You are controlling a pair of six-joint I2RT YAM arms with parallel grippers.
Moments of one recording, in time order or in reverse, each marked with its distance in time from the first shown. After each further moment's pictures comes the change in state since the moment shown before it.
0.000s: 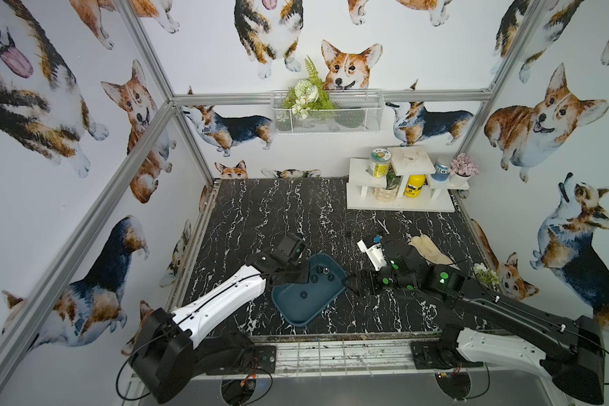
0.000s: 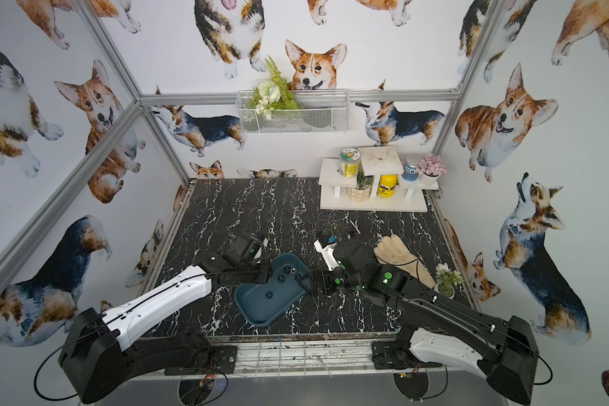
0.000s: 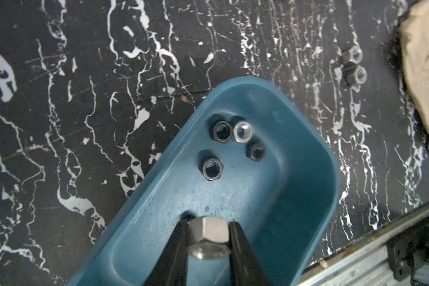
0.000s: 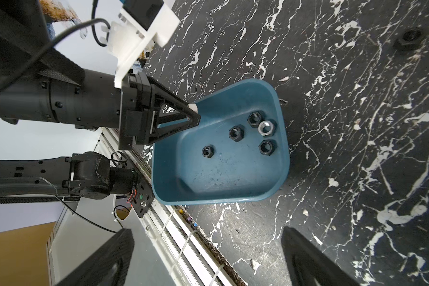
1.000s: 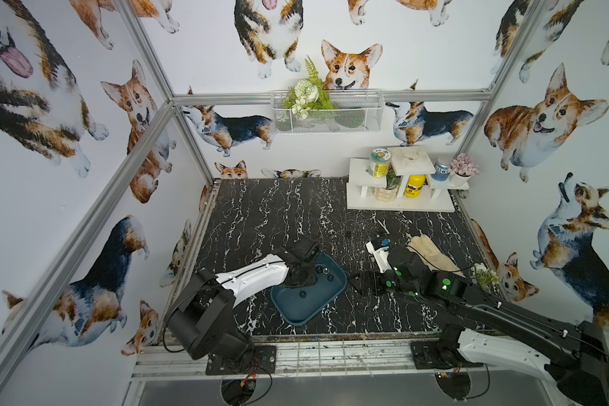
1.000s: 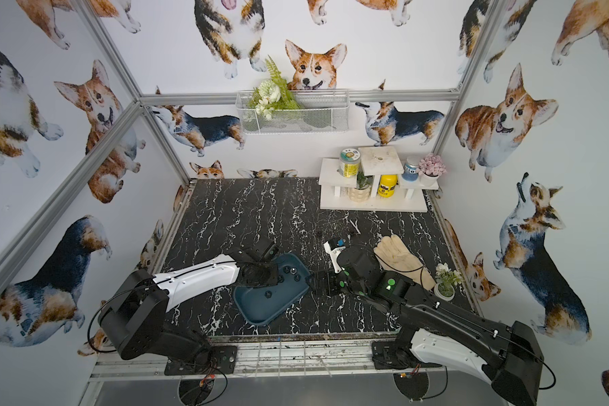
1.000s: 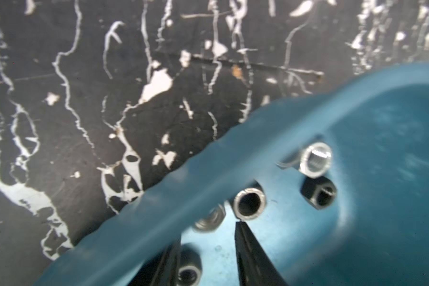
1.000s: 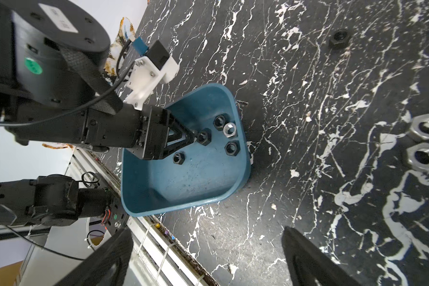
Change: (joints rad) left arm -0.041 0.265 0.026 0.038 -0.042 -0.223; right arm 0.000 -0.047 -0.082 0.017 0.170 0.055
